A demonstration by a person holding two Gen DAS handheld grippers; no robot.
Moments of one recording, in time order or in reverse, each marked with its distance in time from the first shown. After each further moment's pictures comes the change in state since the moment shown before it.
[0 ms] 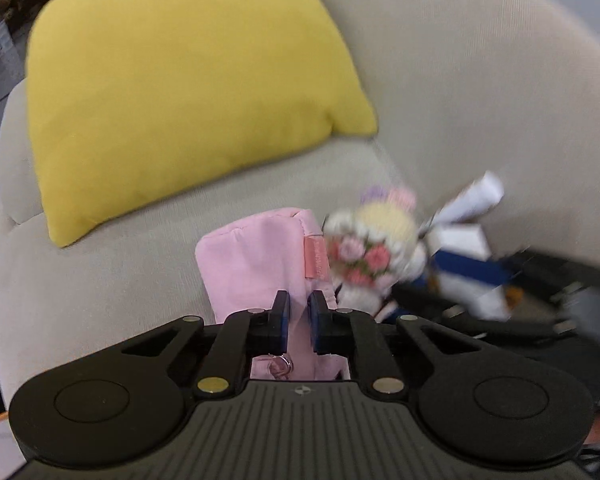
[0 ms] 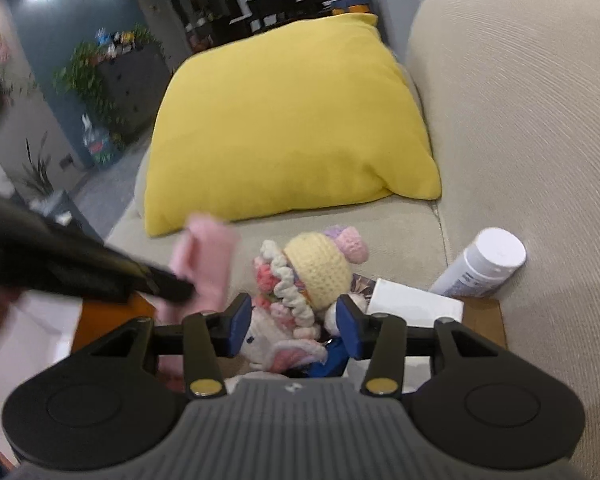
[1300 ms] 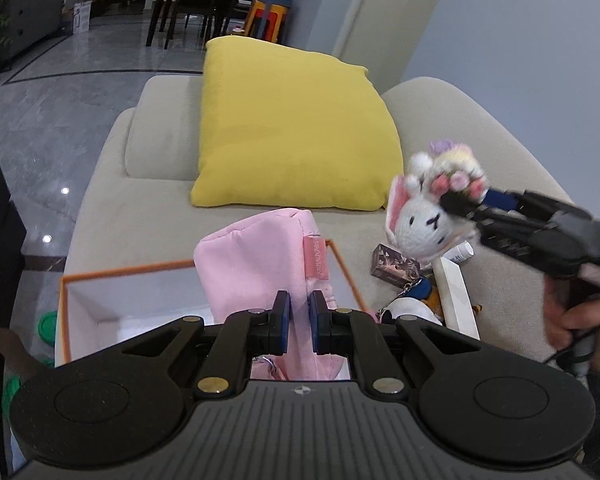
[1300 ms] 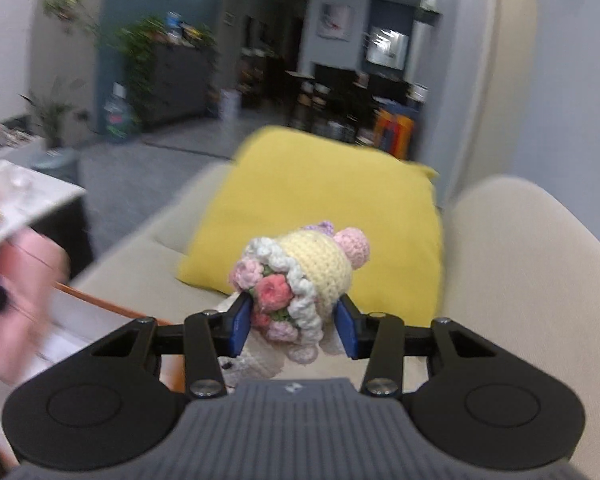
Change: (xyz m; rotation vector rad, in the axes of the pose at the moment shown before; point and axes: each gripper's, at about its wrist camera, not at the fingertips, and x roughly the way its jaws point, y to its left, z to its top) left arm -0.178 0.094 -0.133 -0.263 -0.298 -0.066; right arm -0.088 0.139 0.038 -0.413 -0.214 -0.098
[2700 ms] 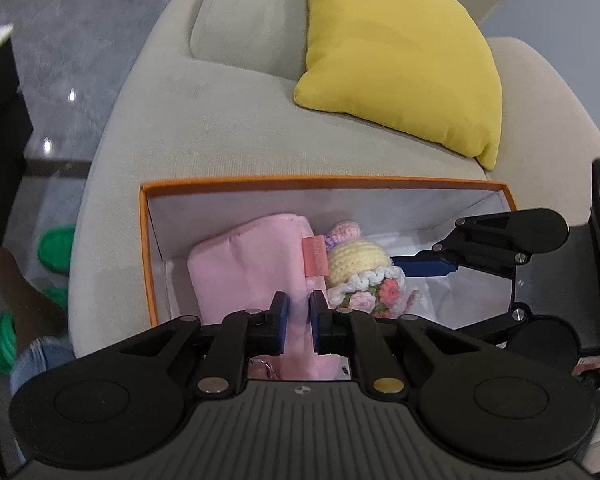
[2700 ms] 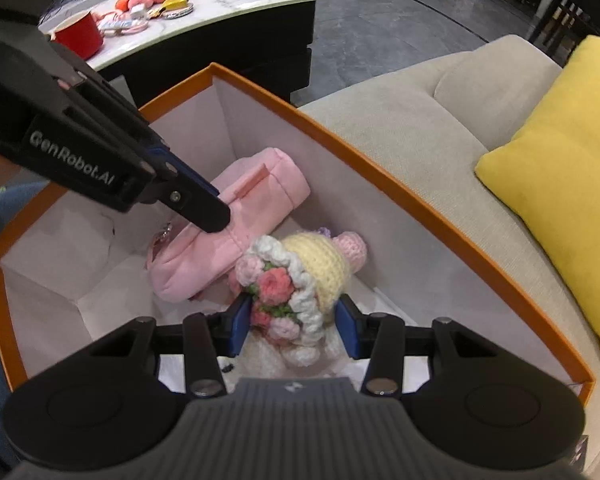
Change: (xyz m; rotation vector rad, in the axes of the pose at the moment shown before) left arm 0.076 0.159 -0.030 -0.123 0.229 -0.011; right arm 0.170 0.185 -0.042 -0.397 0.507 0.523
